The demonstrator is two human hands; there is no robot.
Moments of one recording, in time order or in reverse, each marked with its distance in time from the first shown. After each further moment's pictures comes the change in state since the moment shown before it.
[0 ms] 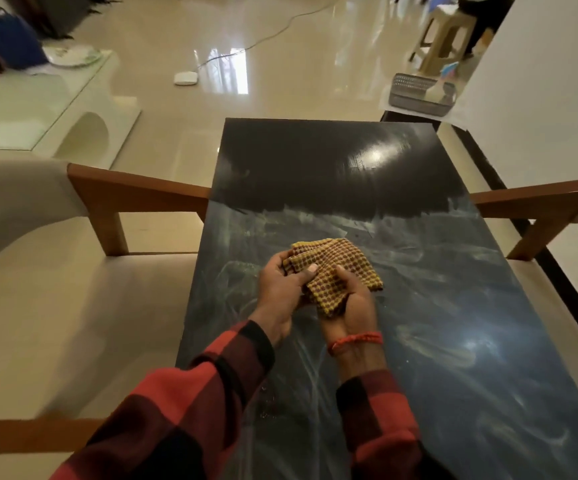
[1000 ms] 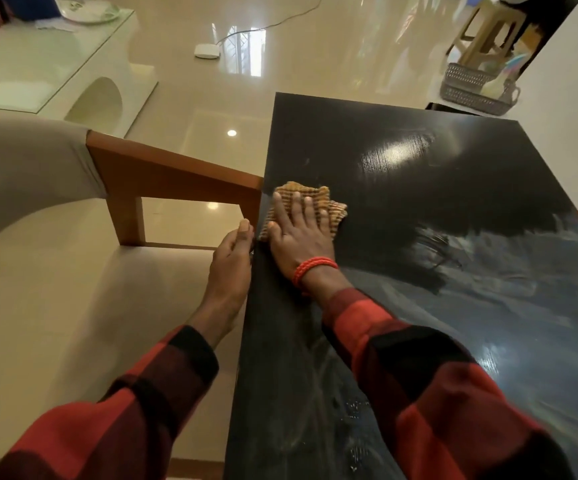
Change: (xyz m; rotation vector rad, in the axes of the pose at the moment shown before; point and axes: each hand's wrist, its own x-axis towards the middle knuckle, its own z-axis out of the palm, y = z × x) left_hand 0.106 0.050 -0.188 0.302 0.109 0.146; right_hand 0.153 0.137 0.148 -2.281 -0.194 -0.811
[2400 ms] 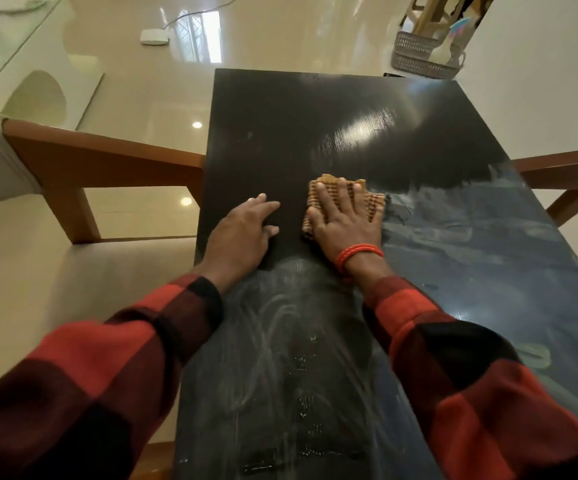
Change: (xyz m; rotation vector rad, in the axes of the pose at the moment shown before) left_hand -0.009 0.019 0.077 0.990 -0.169 0.499; right_hand -0.063 0.136 -0.030 -0.112 0.081 0.320
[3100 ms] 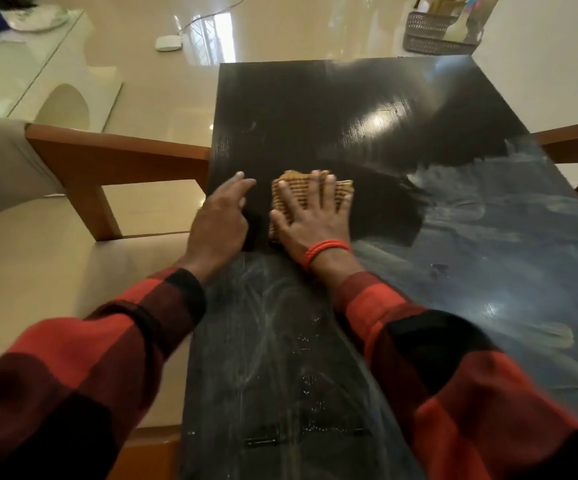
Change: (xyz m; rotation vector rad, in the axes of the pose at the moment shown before) left_hand -0.008 -0.020 -0.003 -0.002 0.179 -0.017; right_hand -0.031 -0.046 0.008 -0.018 0.040 -0.147
